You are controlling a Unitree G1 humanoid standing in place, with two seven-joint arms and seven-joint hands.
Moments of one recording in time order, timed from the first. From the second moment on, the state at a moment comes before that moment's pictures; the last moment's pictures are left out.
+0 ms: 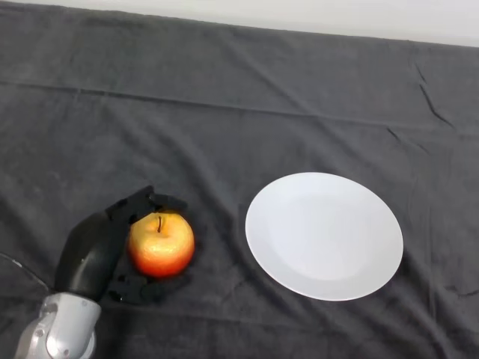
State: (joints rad) left arm -0.15 0.44 -0.26 0.32 0.30 -0.33 0.28; right arm -0.44 -0.36 -0.81 1.75 0.02 -1.23 -0.29
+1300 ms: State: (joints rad) left arm -0.48 0.30 -0.39 0.44 0.38 -0.30 0.31; right arm -0.45 -0.36 -0.81 1.75 0.02 -1.23 -0.29
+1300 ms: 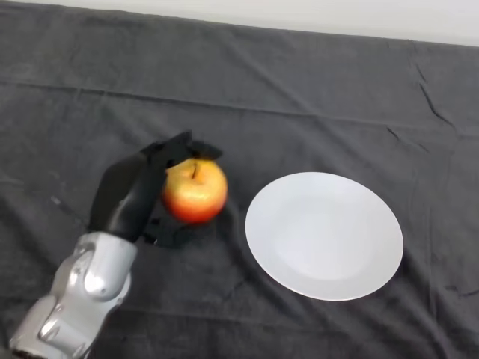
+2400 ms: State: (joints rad) left arm -0.70 0.16 -0.81 0.86 0.18 -0.47 0.41; right arm -0.45 -0.37 -0.81 1.75 0.02 -1.23 -0.29
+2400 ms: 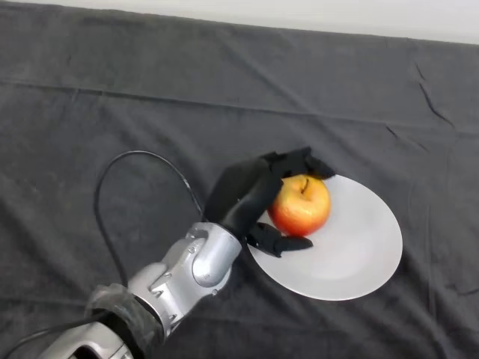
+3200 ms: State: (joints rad) left arm -0.73 0.21 -0.83 0.91 0.08 -0.51 0.38; right arm -0.45 -0.37 -0.81 1.75 0.02 -1.23 -0.29
